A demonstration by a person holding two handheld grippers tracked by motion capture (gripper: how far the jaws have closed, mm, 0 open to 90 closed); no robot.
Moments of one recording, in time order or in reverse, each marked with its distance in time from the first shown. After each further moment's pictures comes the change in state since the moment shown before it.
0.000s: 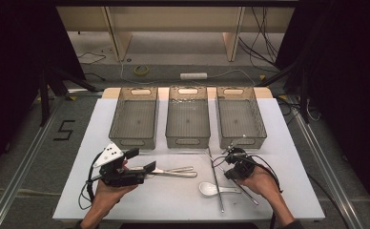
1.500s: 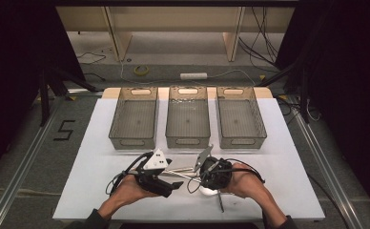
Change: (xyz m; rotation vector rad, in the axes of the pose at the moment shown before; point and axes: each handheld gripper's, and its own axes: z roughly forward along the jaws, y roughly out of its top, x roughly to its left) left arm -0.044 -0.002 0.068 0.349 -0.212 0.363; right arm 0.084 0.031 -0.029 -0.016 0.082 -0.551
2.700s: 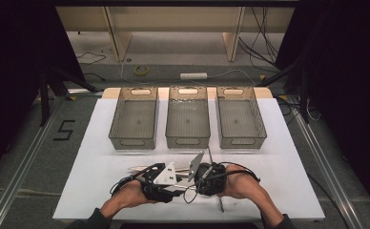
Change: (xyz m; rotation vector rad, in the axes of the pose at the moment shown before) left arm -0.021 -0.002 0.011 0.123 -0.110 0.235; right arm 0.013 0.012 0.002 0.031 0.062 -0.153
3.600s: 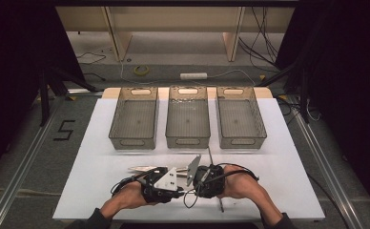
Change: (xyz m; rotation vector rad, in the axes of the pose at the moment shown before) left arm -0.005 -0.002 0.001 0.024 -0.099 0.073; right arm 0.003 0.003 0.002 0.012 0.031 -0.084
